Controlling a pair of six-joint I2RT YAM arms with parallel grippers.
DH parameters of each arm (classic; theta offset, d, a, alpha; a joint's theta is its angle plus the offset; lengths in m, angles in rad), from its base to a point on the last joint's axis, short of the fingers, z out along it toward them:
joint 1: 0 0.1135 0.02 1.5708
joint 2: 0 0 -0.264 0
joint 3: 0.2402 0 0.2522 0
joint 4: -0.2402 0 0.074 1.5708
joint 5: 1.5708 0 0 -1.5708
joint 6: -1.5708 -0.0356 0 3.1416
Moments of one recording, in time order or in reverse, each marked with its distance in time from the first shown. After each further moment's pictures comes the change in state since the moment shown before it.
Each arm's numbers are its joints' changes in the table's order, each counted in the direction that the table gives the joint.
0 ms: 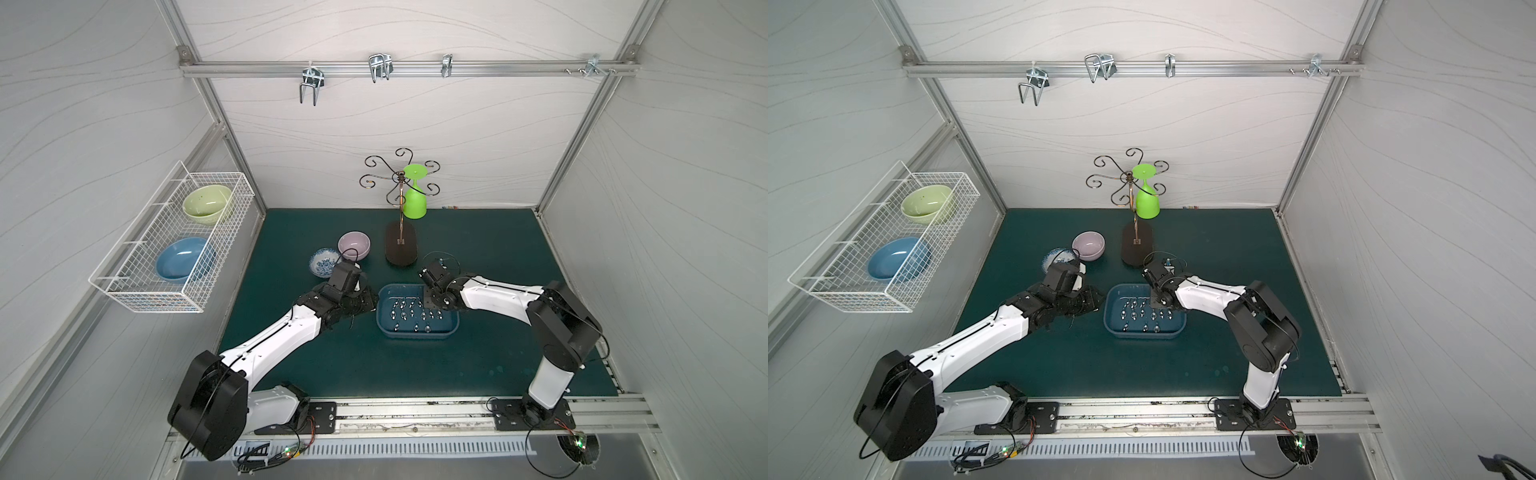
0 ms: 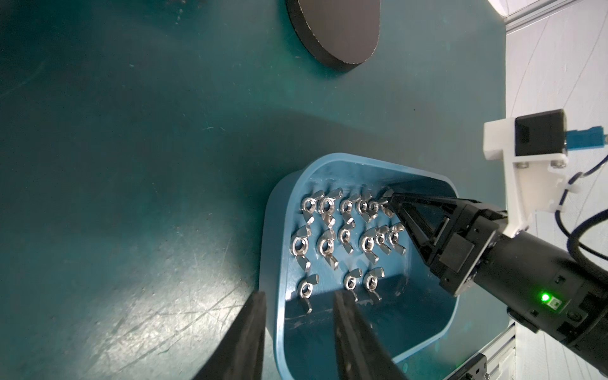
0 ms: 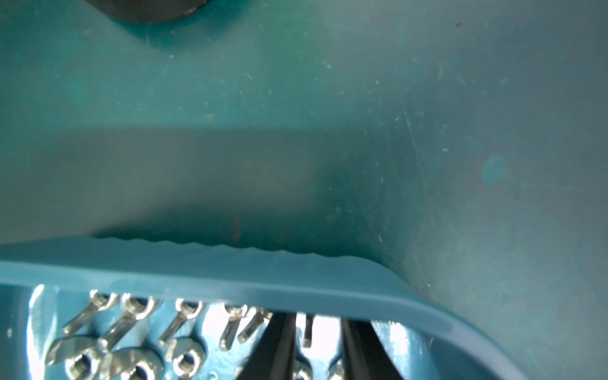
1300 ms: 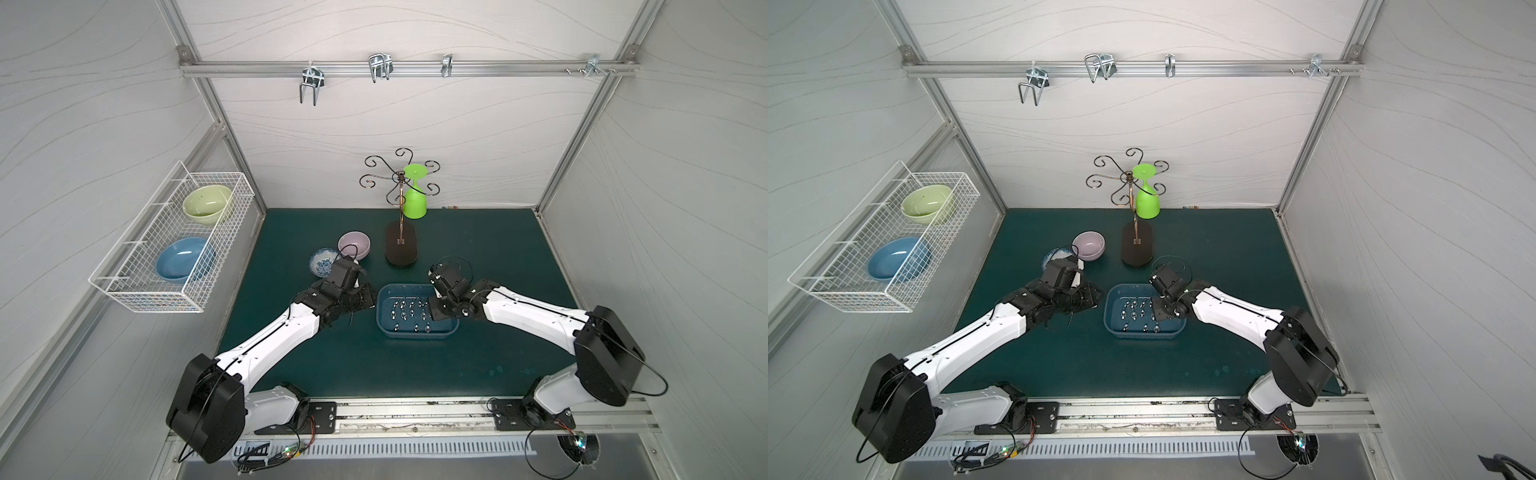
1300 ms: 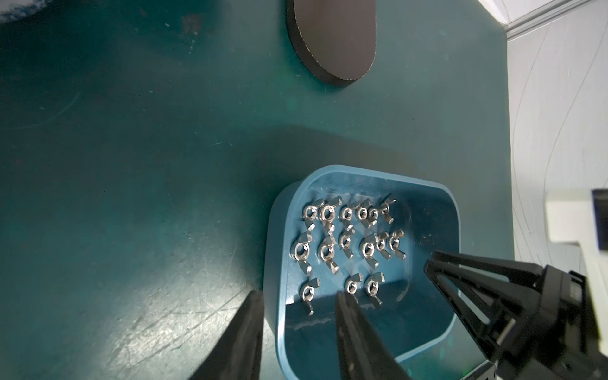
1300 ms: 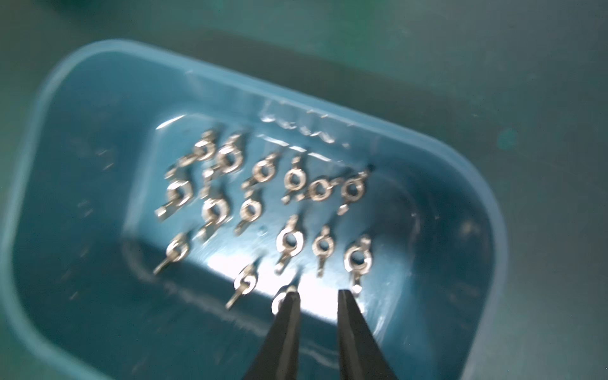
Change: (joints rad) left arm 0.002 0.011 0.048 -0.057 -0.051 -0.024; right arm 0.045 0.232 -0.087 -0.105 -0.101 0.175
